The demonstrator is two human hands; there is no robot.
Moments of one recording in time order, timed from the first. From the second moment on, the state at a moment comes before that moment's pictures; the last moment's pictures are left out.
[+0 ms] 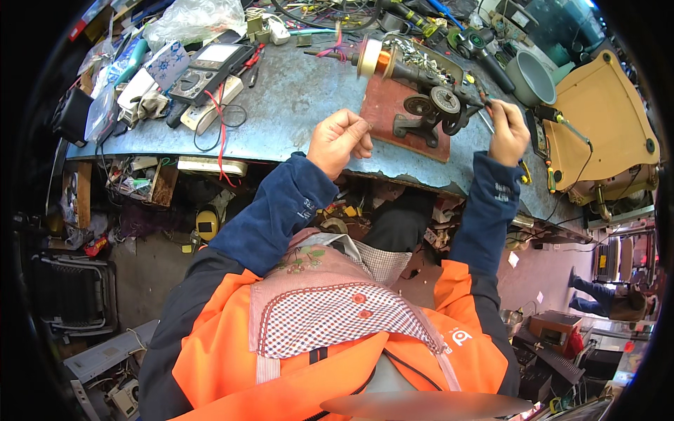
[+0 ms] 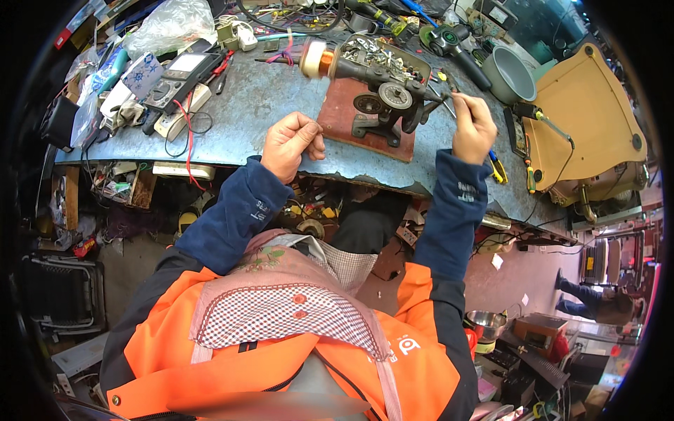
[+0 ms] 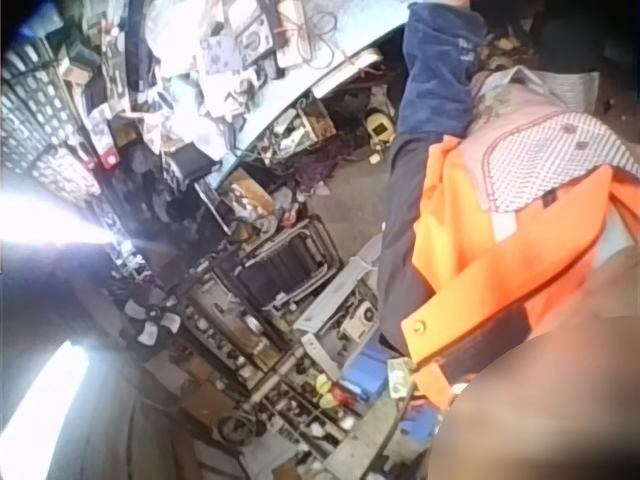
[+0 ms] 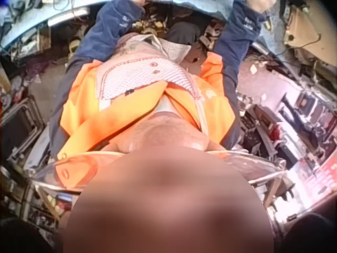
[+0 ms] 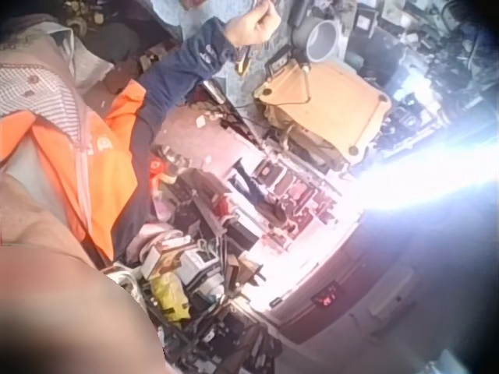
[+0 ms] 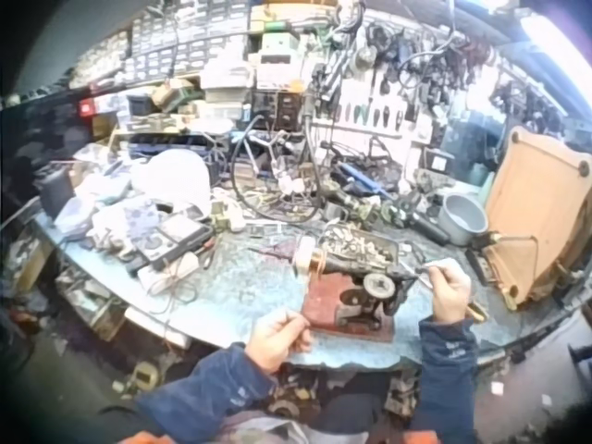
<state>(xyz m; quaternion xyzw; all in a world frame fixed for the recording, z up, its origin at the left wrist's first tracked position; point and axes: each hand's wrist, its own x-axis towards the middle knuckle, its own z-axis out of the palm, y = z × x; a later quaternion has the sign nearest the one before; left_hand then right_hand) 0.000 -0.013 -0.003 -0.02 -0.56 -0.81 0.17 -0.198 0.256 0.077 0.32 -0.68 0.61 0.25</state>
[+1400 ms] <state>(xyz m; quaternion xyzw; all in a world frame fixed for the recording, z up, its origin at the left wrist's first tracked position) -0.002 -0.012 -0.001 -0.02 -0.56 -0.81 0.18 -0.215 0.254 0.043 0.27 -0.81 0.44 0.27</state>
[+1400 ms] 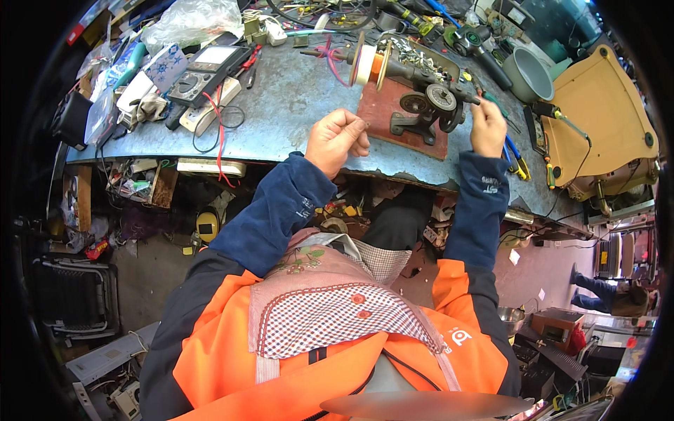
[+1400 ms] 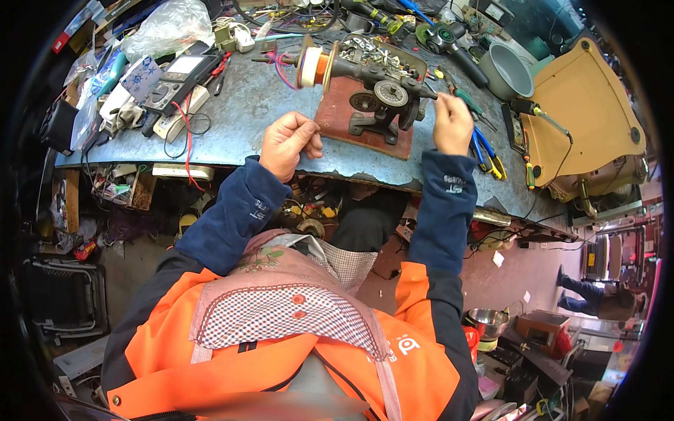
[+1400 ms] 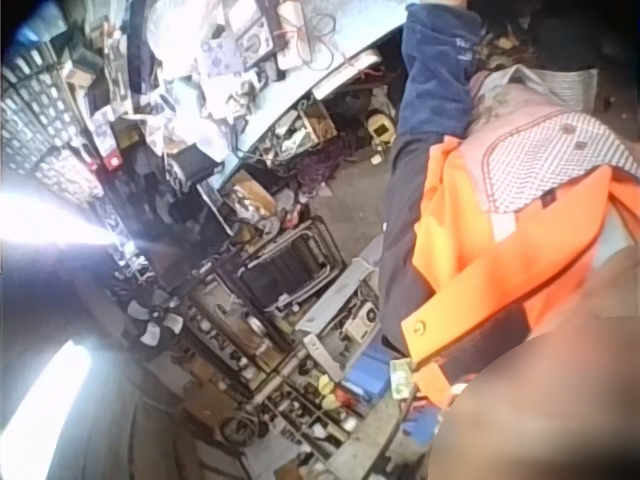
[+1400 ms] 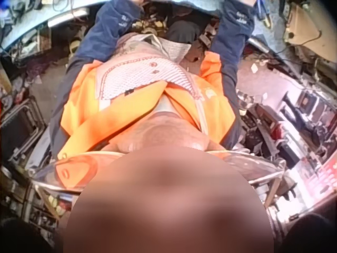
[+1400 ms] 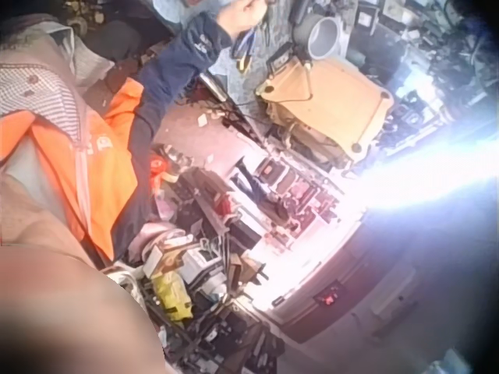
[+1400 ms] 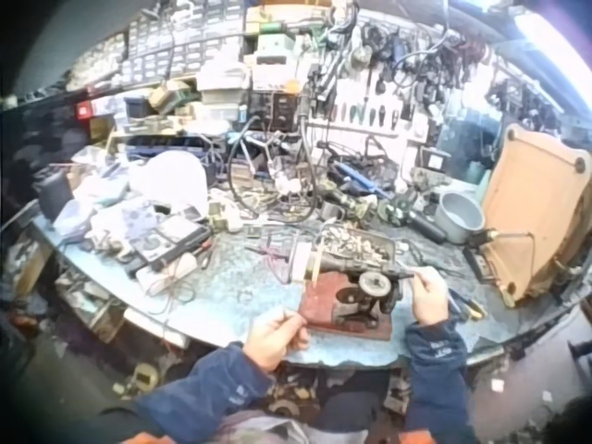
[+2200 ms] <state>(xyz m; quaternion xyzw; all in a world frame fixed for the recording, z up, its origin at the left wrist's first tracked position) 0.000 -0.014 -0.004 -0.01 -0.55 -0.81 0.18 -0.137 0.283 0.046 0.37 -0.84 0.38 0.11</state>
